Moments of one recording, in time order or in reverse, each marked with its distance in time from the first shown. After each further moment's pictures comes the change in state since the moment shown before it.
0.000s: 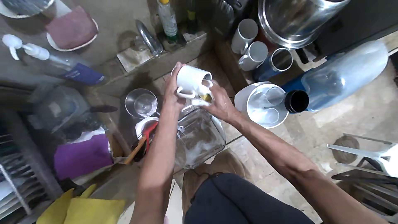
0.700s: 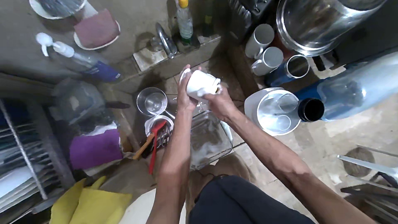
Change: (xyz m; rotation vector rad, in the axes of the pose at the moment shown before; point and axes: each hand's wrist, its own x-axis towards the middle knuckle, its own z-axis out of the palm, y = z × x) left_hand 0.002 -0.020 -0.014 -0.231 -0.116 0.192; right_hand 0.024 -0.017 0.040 0.902 0.112 0.569
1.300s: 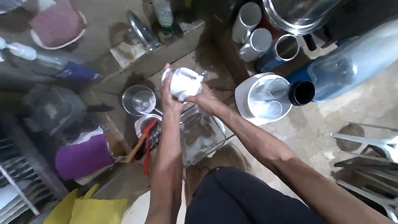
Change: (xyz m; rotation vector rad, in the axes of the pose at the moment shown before) left_hand -0.012 -0.010 -0.010 0.118 0.122 0.017; right_hand -0.001 0.007 -0.008 -0.293 -0.068 0.078
